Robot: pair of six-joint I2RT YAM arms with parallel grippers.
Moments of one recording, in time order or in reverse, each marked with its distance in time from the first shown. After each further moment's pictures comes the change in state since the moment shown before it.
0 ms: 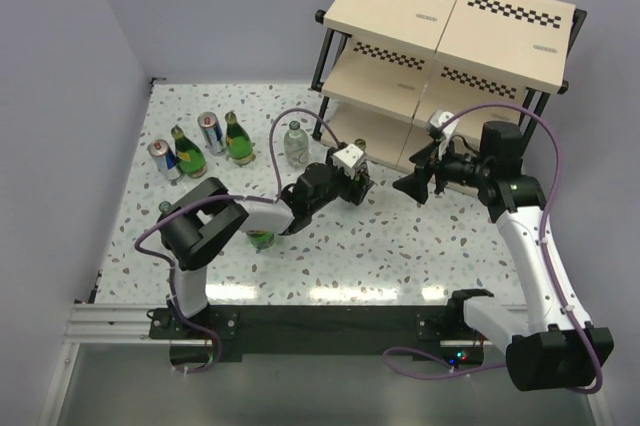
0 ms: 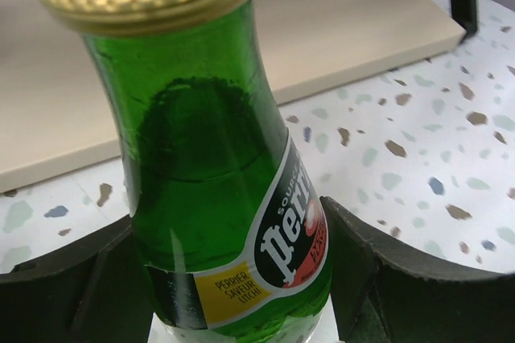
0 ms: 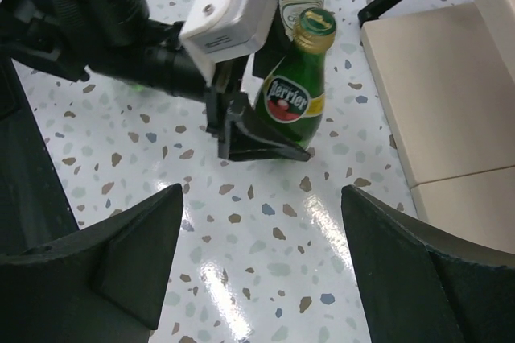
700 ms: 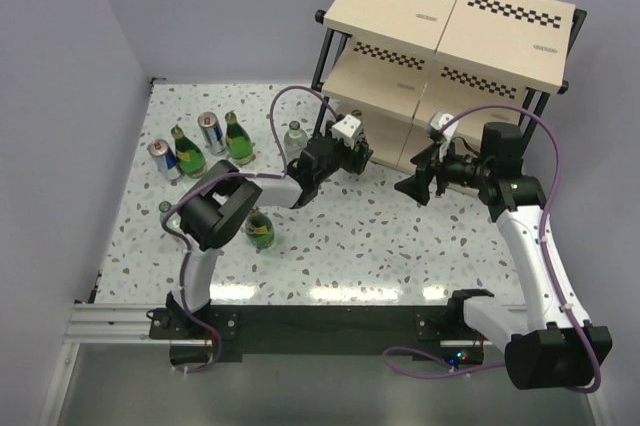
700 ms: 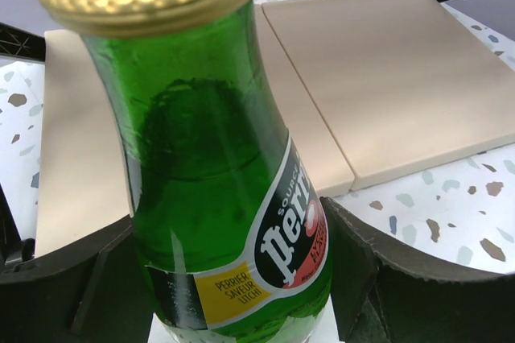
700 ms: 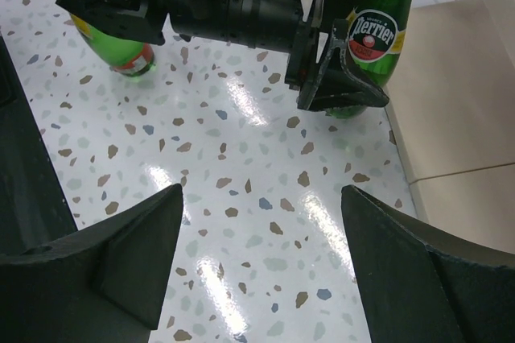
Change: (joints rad) left arm 0.129 0.196 0.268 -0.005 0.025 -0.003; right arm -0.019 0.005 -0.008 -0.020 -0.026 -0.048
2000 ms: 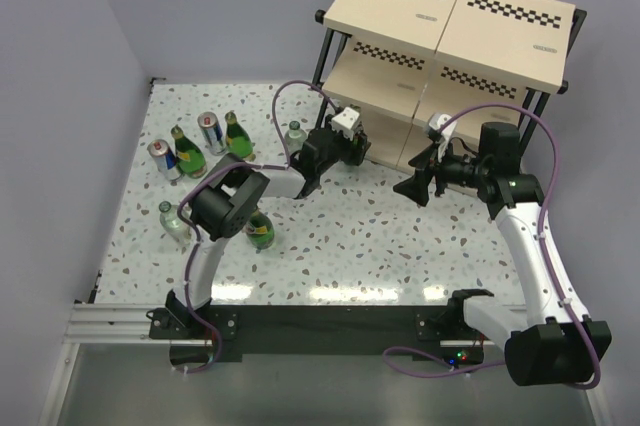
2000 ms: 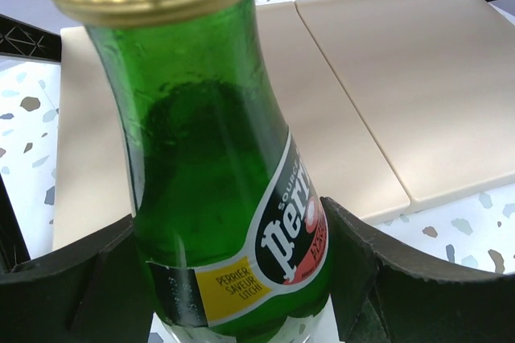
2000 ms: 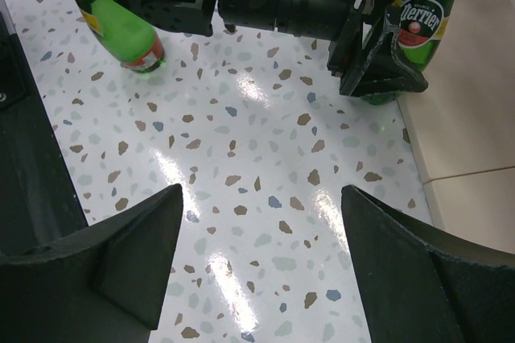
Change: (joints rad) left arm 0.054 0.123 0.131 -0.018 0.024 0.009; right arm 0.000 0.019 0.000 -0.016 -0.023 -0.005
